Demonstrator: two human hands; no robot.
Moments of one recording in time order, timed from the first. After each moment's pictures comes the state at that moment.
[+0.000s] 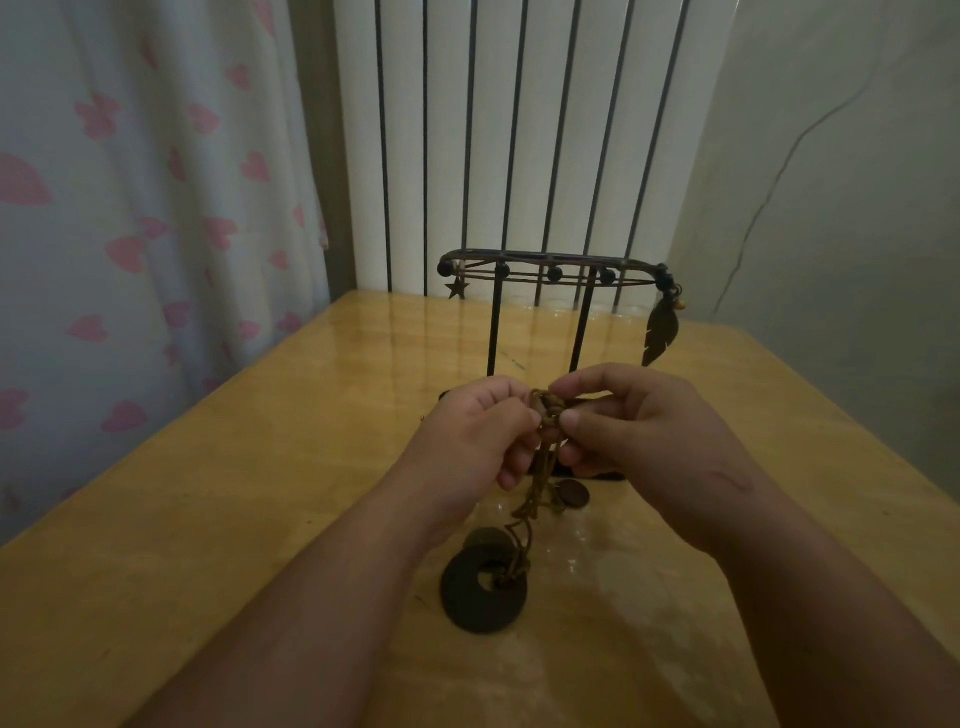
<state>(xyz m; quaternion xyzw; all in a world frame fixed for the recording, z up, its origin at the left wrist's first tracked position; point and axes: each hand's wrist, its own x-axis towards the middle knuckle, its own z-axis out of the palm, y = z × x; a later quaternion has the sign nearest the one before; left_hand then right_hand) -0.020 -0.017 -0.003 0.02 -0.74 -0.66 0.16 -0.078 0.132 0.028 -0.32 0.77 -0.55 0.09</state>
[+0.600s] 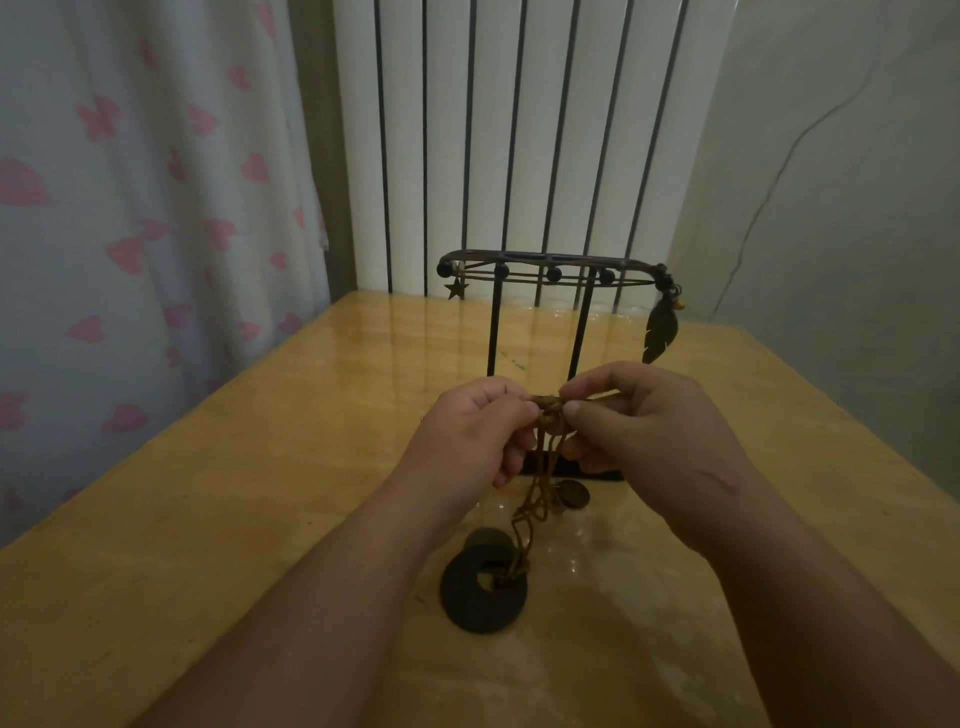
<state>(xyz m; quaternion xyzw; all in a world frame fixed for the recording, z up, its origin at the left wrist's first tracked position) -0.020 -0.015 -0.002 0.05 -0.74 -0.65 0.18 -0.078 0.129 0.027 -0.28 0.79 -0.55 0.03</state>
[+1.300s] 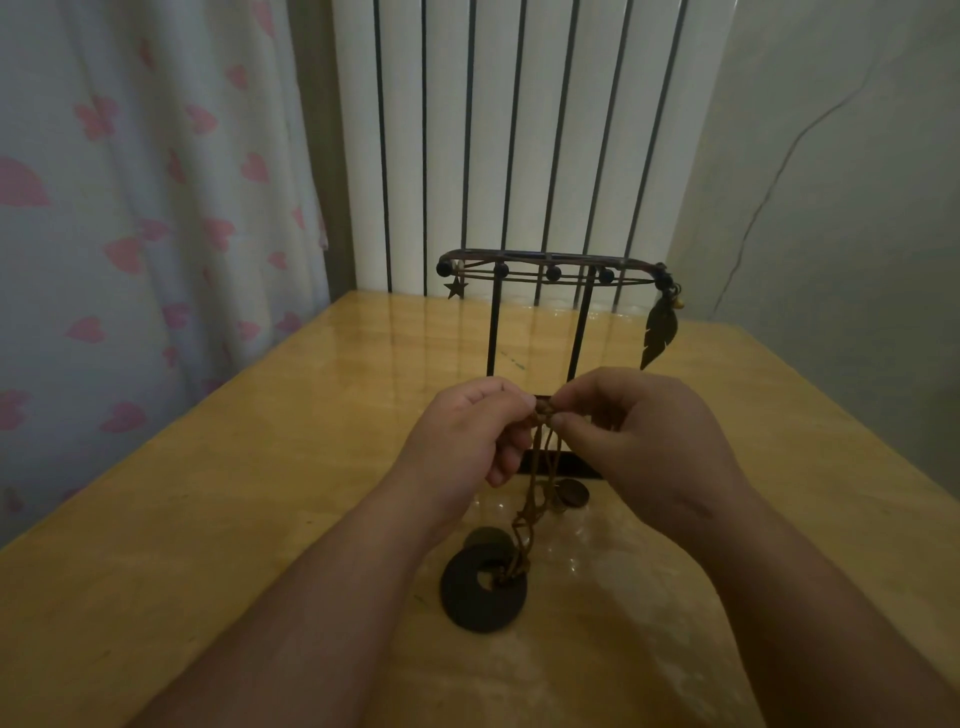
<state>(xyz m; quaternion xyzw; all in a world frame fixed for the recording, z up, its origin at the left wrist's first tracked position) -0.020 -0.016 -0.003 0.05 -0.71 -0.68 0.18 -0.080 0.128 0.019 -0.34 0.85 -0.39 -0.10</state>
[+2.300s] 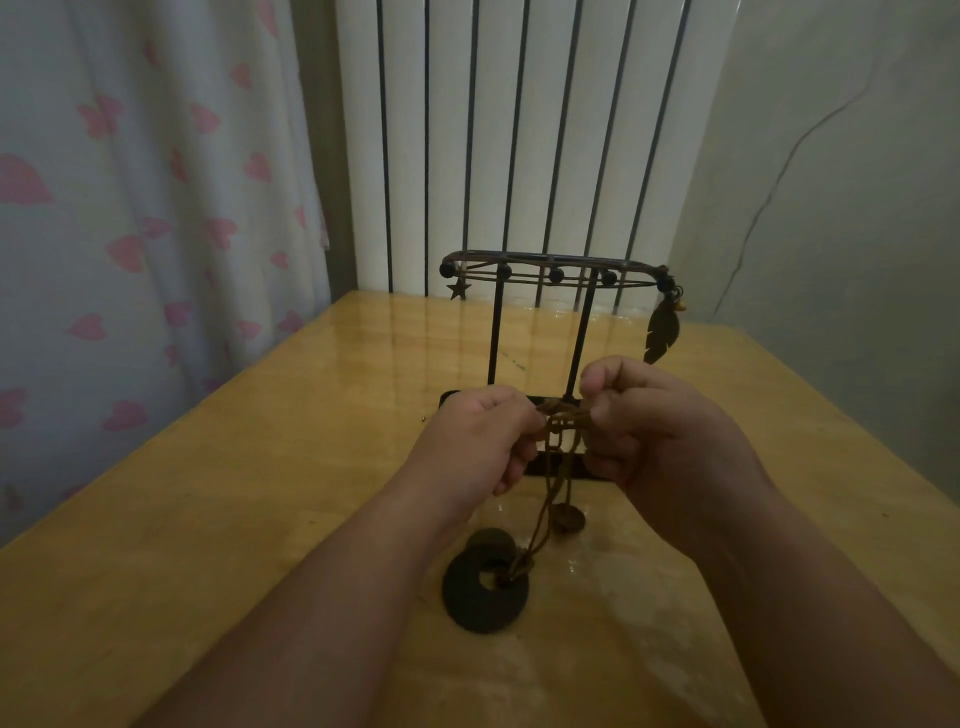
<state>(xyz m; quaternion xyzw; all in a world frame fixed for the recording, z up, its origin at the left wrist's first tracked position) -0.022 -0.013 -0.003 0.07 -0.74 -0.65 0.17 -0.084 0.133 0.023 -0.30 0.61 -0.70 0.20</state>
